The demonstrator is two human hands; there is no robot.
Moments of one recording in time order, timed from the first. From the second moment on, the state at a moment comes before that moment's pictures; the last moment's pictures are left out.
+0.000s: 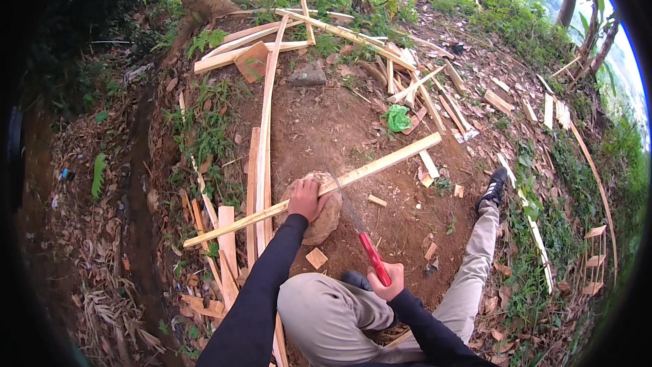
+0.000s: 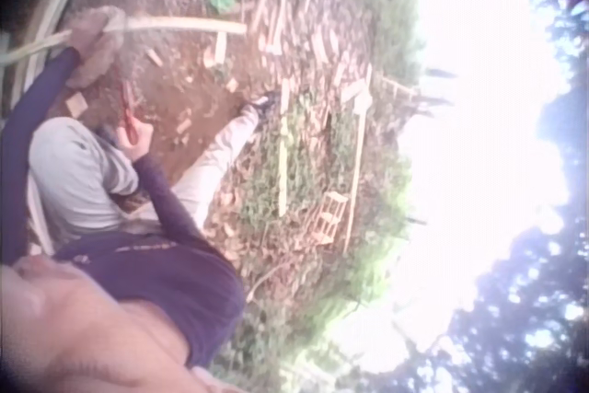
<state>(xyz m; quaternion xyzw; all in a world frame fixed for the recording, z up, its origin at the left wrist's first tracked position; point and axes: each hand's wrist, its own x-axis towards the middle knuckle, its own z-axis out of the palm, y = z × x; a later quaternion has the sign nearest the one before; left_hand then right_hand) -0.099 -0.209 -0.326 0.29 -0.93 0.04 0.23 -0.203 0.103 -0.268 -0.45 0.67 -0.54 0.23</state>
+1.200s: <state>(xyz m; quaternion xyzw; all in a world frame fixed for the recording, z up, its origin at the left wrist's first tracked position) -0.101 -0.207 -0.324 0.31 -0.92 0.02 0.23 -0.218 0.039 -0.268 -0.46 0.67 -0.55 0.22</state>
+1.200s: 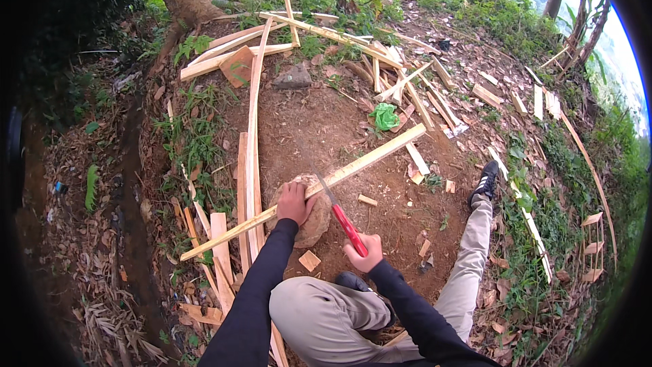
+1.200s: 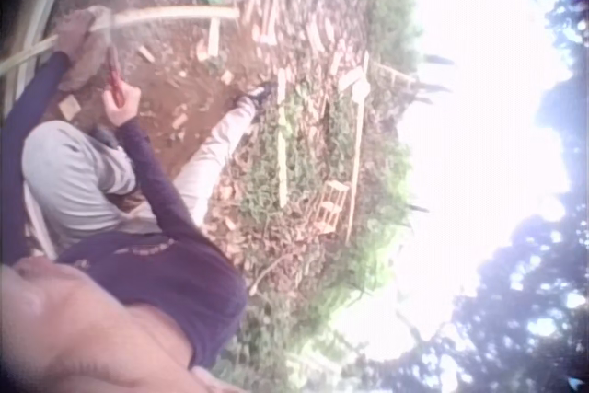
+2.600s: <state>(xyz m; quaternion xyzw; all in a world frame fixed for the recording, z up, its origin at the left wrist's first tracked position) -0.112 -0.211 -0.315 0.27 -0.95 0.08 0.10 -0.221 0.064 -0.267 -0.47 0.55 -0.66 0.19</state>
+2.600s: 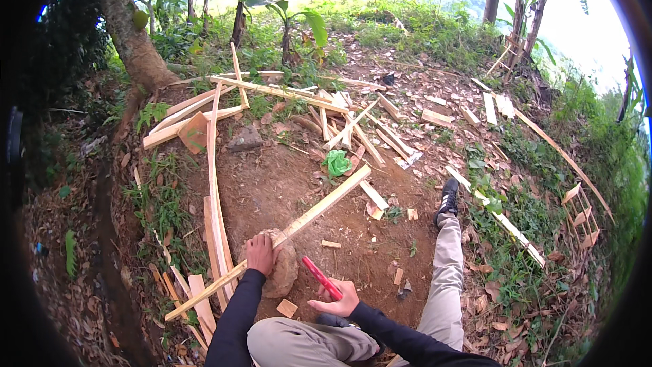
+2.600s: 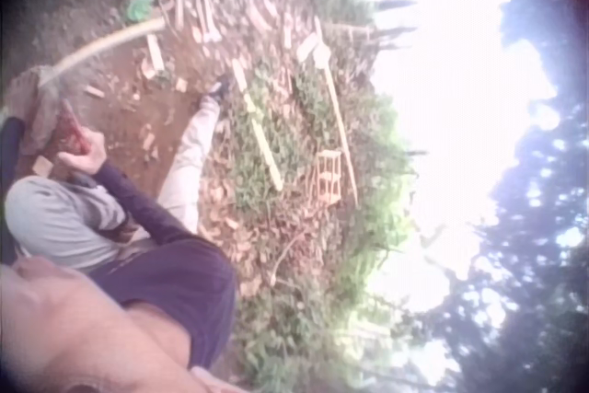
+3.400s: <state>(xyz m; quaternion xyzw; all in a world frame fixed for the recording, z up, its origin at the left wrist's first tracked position) -0.108 -0.213 -0.320 0.26 -0.95 0.04 0.18 -0.224 0.071 -0.279 -0.30 0.58 -0.66 0.38</state>
